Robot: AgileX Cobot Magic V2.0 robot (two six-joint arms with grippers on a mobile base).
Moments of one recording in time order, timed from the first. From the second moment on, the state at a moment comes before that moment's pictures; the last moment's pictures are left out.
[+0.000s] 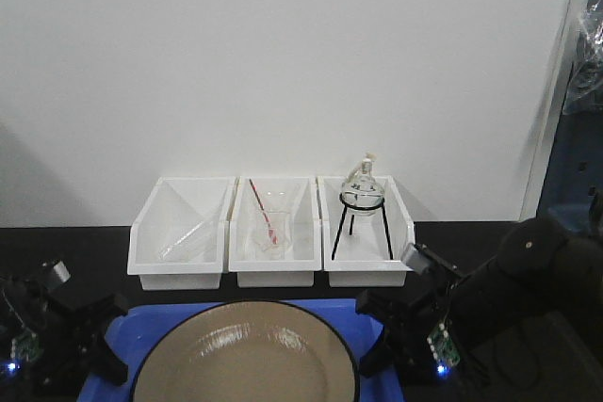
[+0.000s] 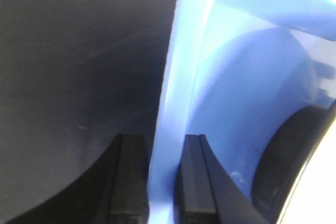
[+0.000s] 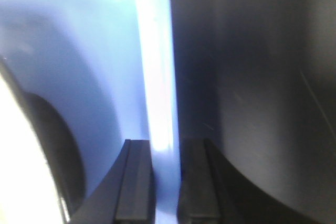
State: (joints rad) left arm 0.01 1.78 -1.29 -0.67 1.07 0.09; right arm 0.21 1.85 -1.34 0.72 0.92 -0.05
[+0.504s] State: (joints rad) left arm 0.01 1.78 -1.56 -0.62 1.22 -0.16; right arm 0.21 1.85 -1.63 0.61 1.14 0.18
